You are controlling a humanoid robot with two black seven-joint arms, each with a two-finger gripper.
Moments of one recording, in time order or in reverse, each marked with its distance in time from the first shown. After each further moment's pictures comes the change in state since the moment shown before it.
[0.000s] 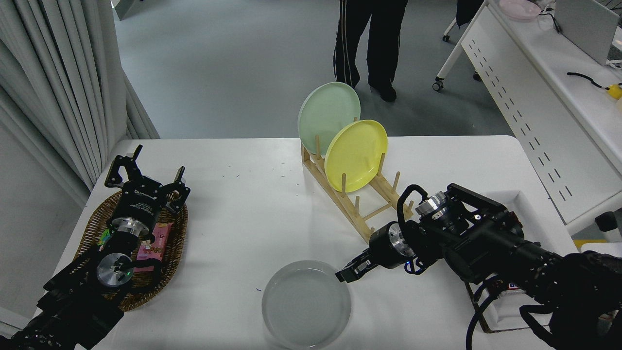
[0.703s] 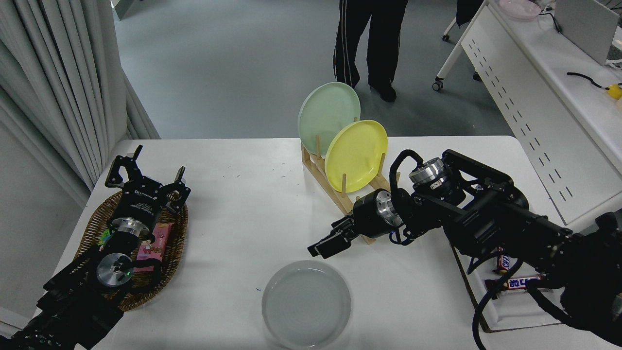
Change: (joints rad) left arm 0.000 0.000 0.000 0.000 0.000 0.000 0.000; right arm 0.110 -0.106 0.042 0.367 0.070 0.000 -0.002
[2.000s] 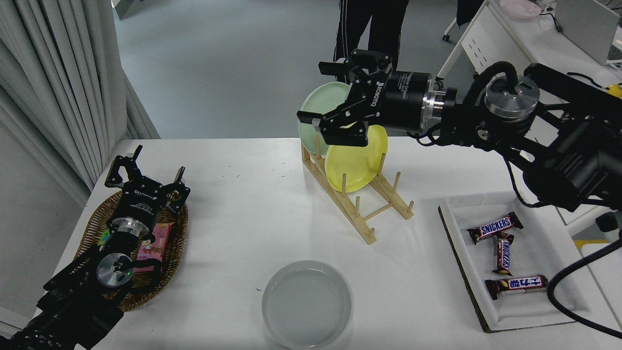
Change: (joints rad) left arm 0.000 0.000 0.000 0.000 0.000 0.000 0.000; right arm 0.182 -0.273 0.071 0.080 -0.072 0.742 0.345
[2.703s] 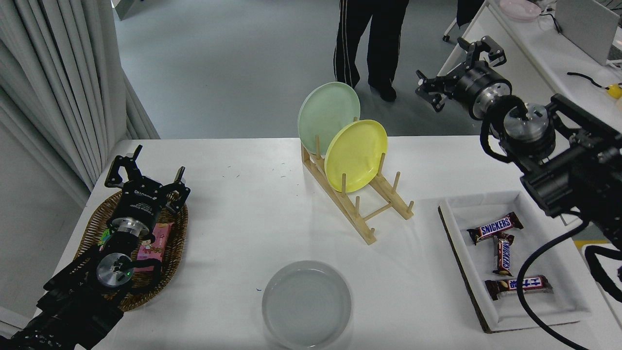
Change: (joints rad) left arm 0.000 0.000 0.000 0.000 0.000 0.000 0.000; right arm -0.184 0.125 0.135 -0.473 -0.503 0.026 0.273
